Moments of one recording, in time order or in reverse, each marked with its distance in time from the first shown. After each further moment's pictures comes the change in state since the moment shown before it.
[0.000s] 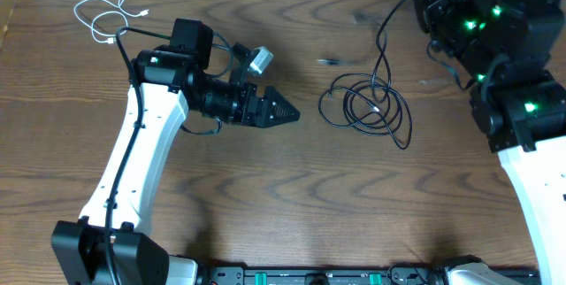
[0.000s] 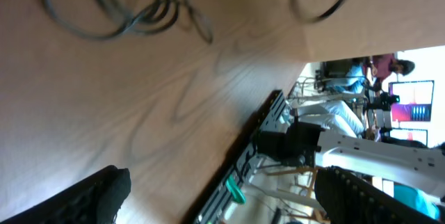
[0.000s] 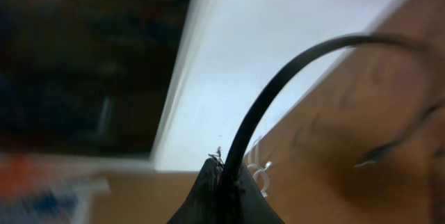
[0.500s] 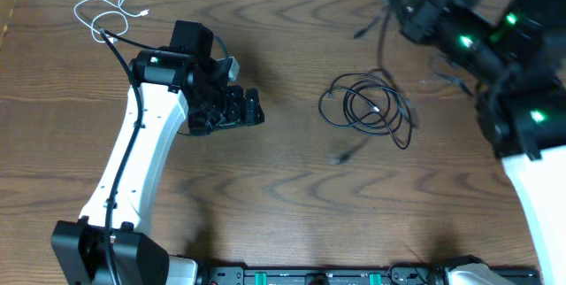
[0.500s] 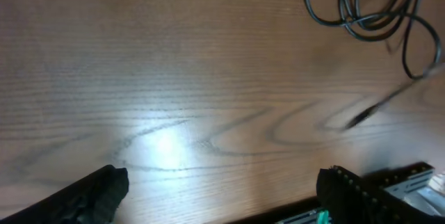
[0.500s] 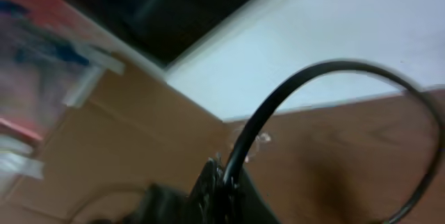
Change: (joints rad) left arm 0.000 0.000 0.000 -0.053 -0.628 -0.336; right arm 0.000 -0.029 -0.002 0.139 -0.338 -0.481
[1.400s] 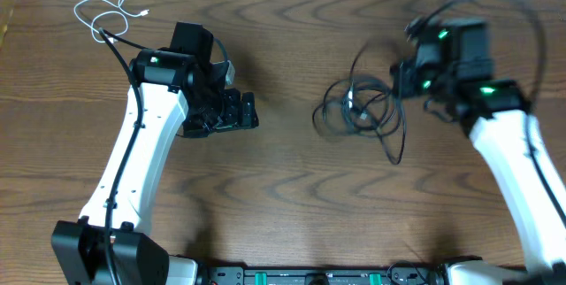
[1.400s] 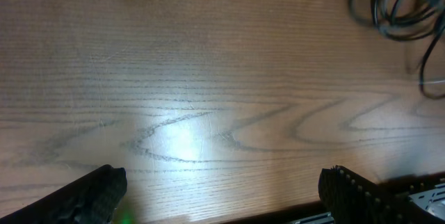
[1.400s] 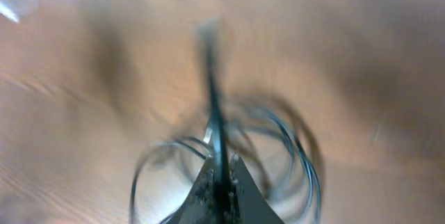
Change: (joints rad) left arm 0.000 0.000 0.000 -0.031 -0.083 0.000; right arm -0.065 0.106 -0.220 -0.372 0.235 -0.700
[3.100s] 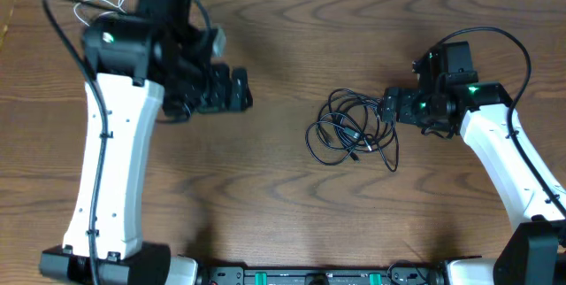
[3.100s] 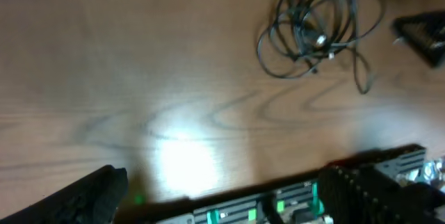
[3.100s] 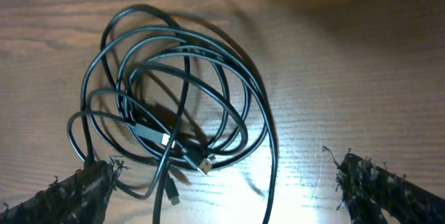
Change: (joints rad) left arm 0.001 0.026 0.445 -0.332 0.007 0.067; right arm -0.031 0.116 -0.156 -0.150 0.080 0.164
